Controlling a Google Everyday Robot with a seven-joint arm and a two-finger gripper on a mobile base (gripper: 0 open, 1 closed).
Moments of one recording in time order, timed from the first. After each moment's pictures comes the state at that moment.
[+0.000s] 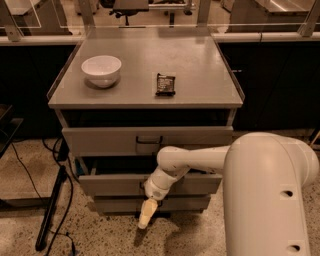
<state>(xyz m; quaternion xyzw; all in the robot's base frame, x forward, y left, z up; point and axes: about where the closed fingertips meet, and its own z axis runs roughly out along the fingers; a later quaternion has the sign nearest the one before) 0.515 0.054 0.412 -0.64 0.71 0.27 0.08</state>
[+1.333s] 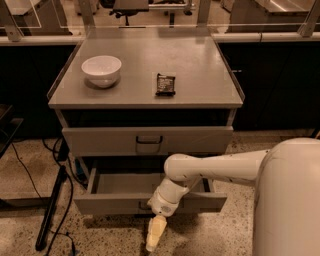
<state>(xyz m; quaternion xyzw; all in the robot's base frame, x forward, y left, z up) 0.426 0.029 0.452 -0.65 0.70 0.30 0.03</state>
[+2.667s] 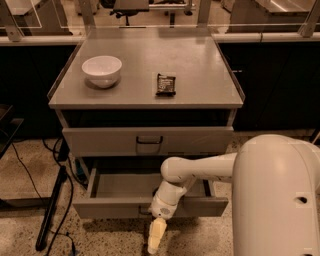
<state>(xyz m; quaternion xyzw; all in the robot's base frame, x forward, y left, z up) 0.422 0.023 0.414 -0.64 0.70 0.32 -0.02</state>
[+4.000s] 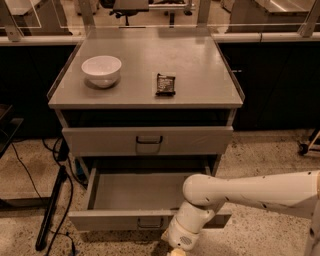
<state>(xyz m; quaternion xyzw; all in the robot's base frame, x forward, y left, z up) 0.304 -0.020 0.484 -0.61 0.70 0.36 -0.04</state>
